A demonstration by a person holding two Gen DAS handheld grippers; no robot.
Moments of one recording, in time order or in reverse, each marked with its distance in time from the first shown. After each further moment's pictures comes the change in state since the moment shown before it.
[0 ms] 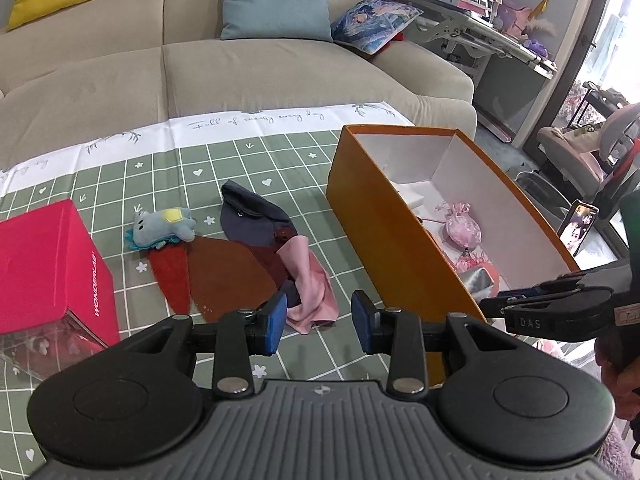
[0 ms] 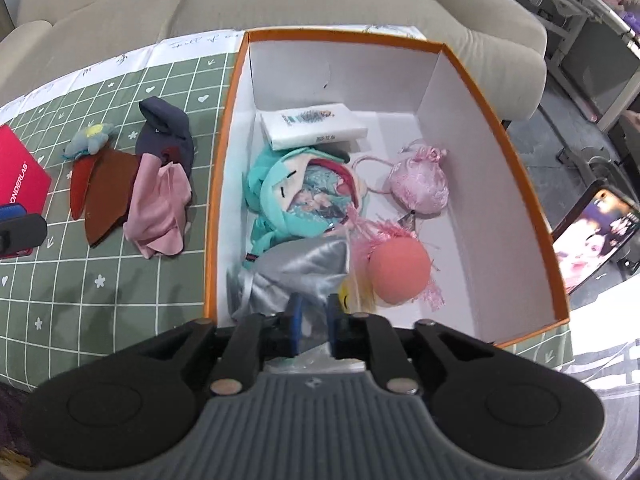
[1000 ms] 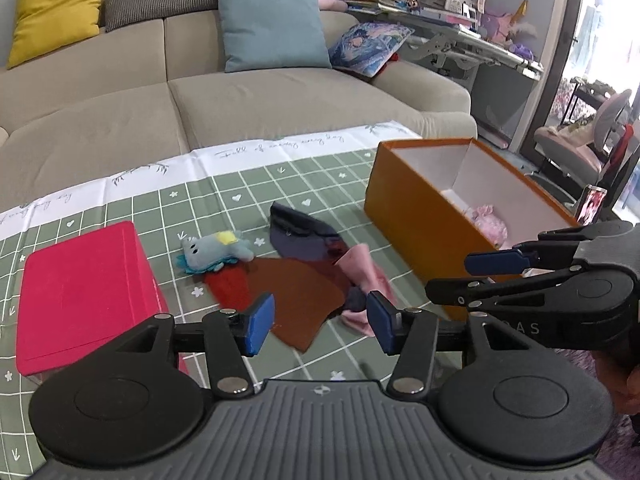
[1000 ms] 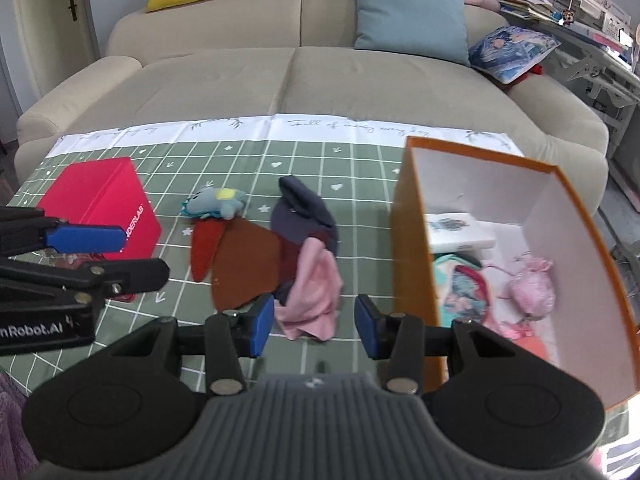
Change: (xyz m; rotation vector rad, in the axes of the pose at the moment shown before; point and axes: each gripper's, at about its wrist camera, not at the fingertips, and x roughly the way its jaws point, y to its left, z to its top) left arm -0.018 0.054 -0.016 0.100 -0.094 0.007; right arm -0.024 0.108 0.002 -0.122 -0.271 0.168
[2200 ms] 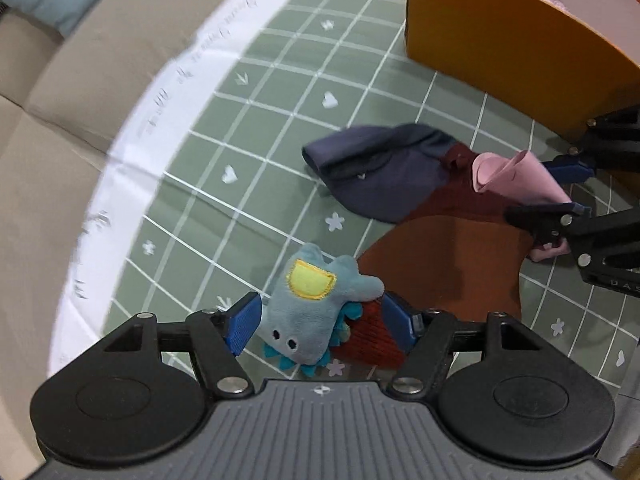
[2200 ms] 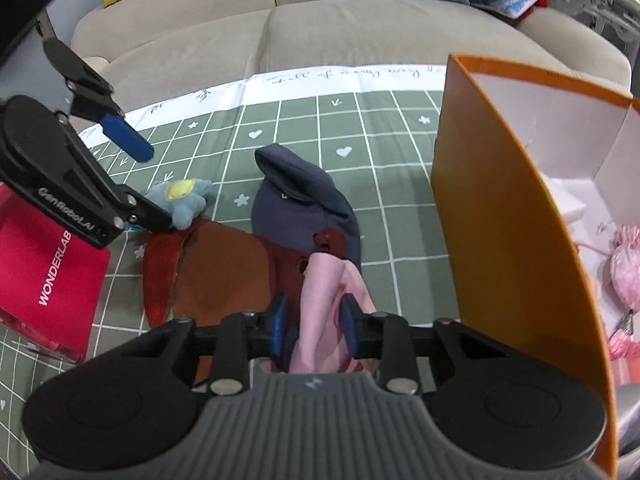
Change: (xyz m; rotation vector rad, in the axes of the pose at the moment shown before) left arm 0.189 0.057 0.092 0.691 0.573 -0.026; right arm 0.127 -0.009 0.016 0.145 0.101 0.036
